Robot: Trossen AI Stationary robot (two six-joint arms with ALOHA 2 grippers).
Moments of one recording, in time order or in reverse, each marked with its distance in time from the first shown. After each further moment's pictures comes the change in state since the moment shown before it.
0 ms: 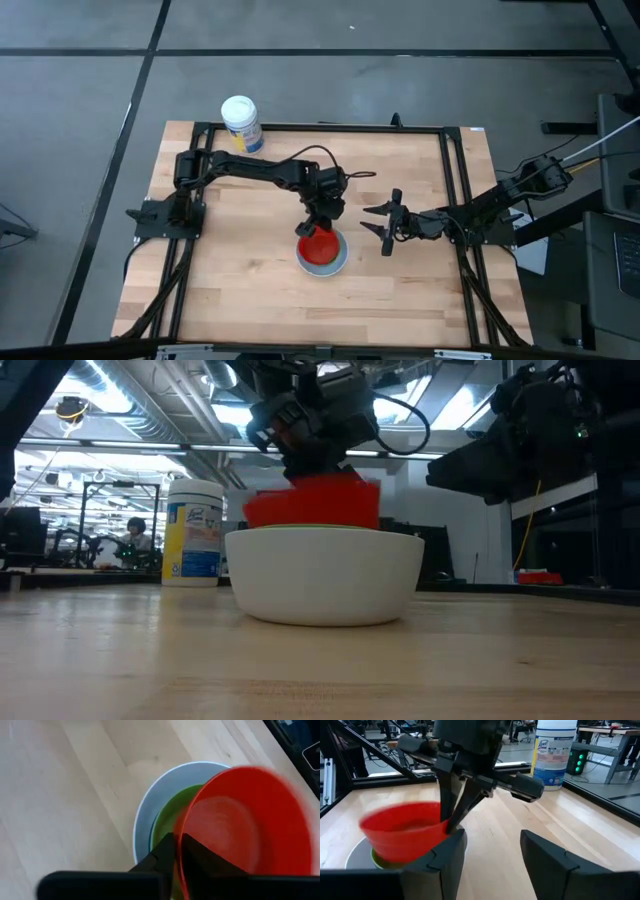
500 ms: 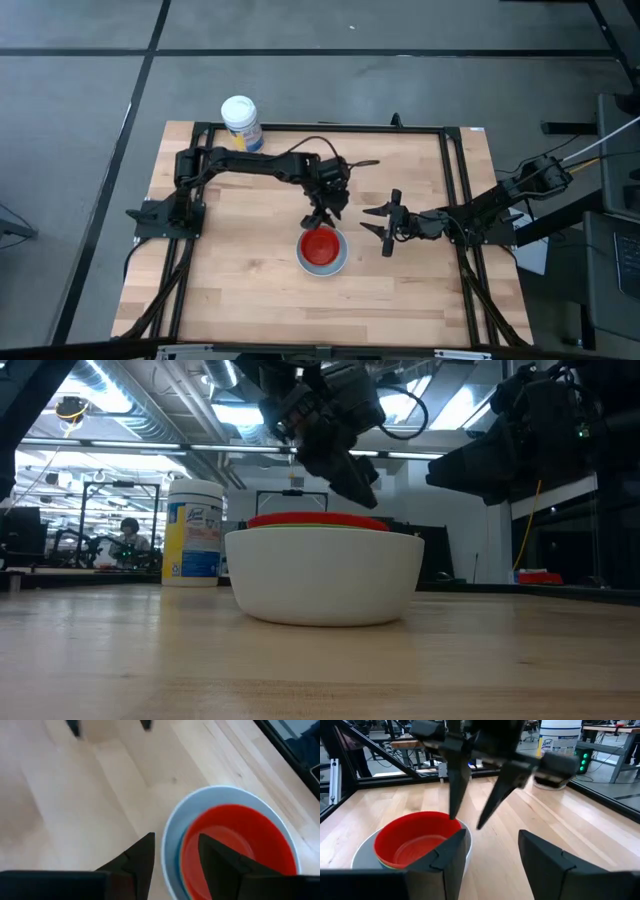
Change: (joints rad) left arm 0.030 -0.001 0.057 0.016 0.002 0.008; right arm 0.000 0.000 0.000 0.000 -0.018 0.008
